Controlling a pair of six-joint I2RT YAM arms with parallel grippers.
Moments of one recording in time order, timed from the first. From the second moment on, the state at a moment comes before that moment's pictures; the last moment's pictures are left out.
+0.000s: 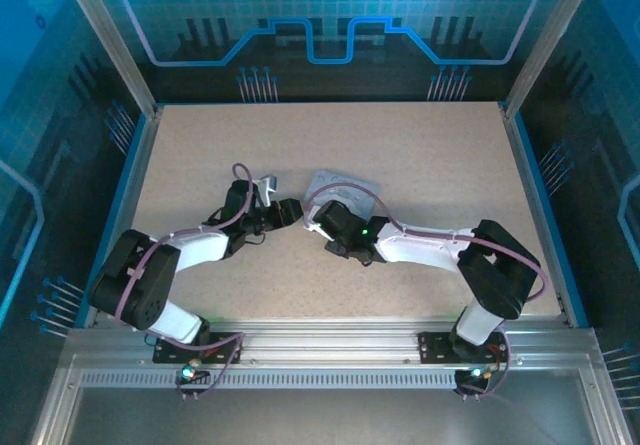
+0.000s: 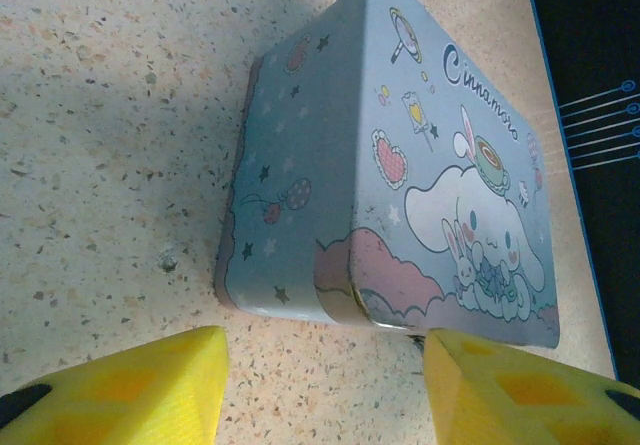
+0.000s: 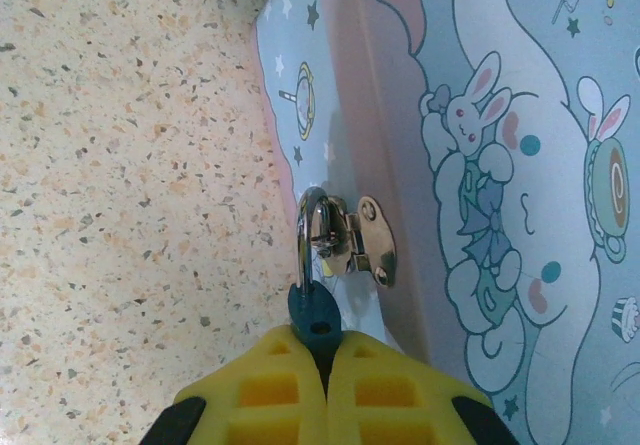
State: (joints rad) left arm -0.33 1.51 0.57 0.34 0.41 -0.71; right arm 0.93 1.65 0.98 -0.34 0.41 -0.27
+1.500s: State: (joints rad) left arm -0.37 1.77 0.65 0.64 0.54 -0.74; right arm 0.85 1.54 0.90 -0.30 0.36 -0.43
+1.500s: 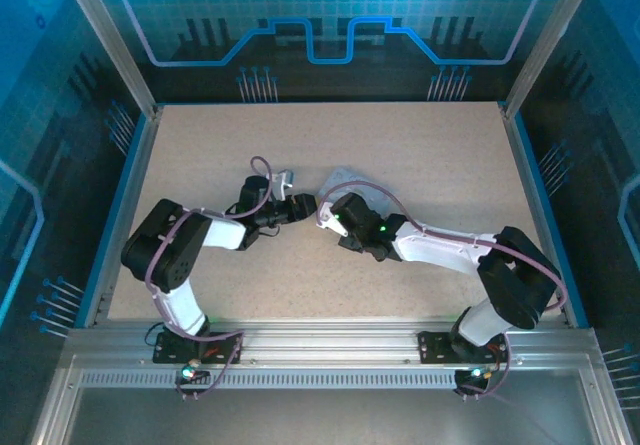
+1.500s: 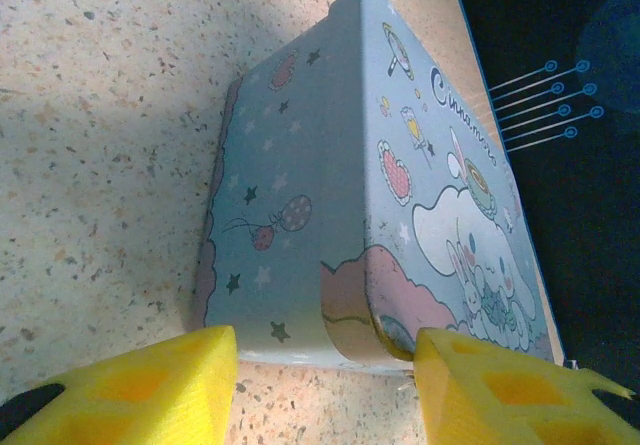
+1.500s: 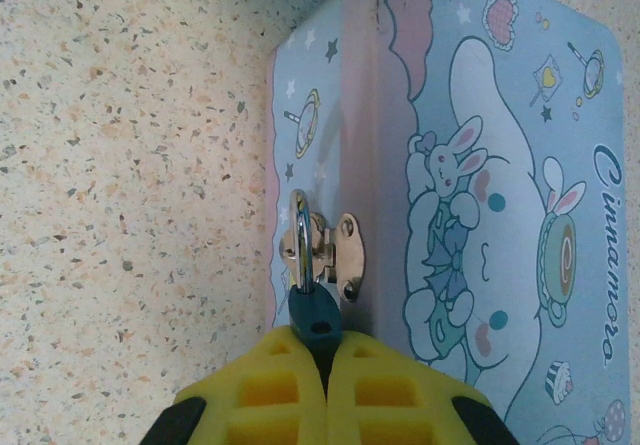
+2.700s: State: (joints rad) left arm -0.38 1.26 0.67 0.20 0.41 -0.61; right arm 0.82 1.41 0.91 -0.24 0.17 -0.05
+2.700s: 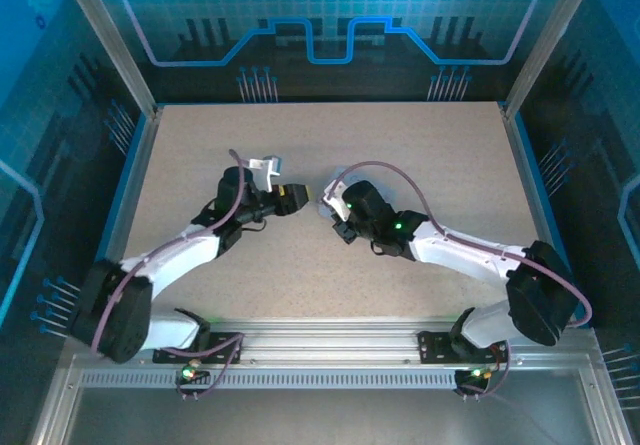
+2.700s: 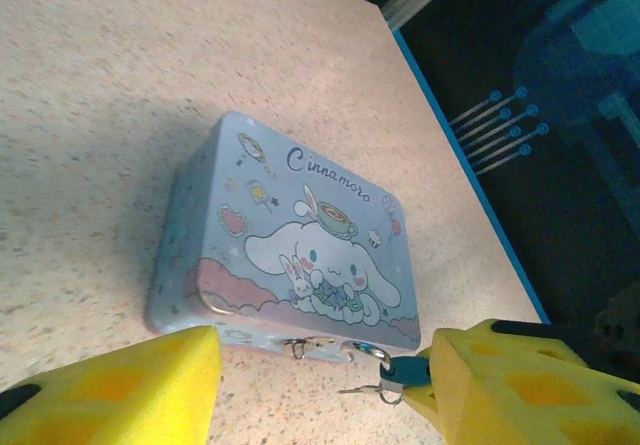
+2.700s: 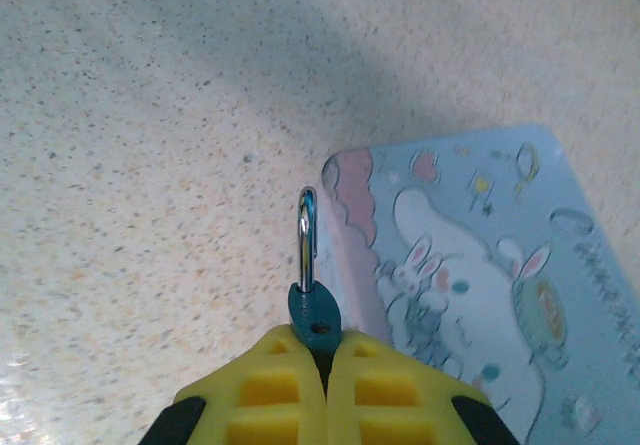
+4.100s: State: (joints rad) left arm -0.31 0.87 0.61 -0.43 0.15 -0.48; right arm 0.96 1.30 0.78 -0.37 0.08 0.87
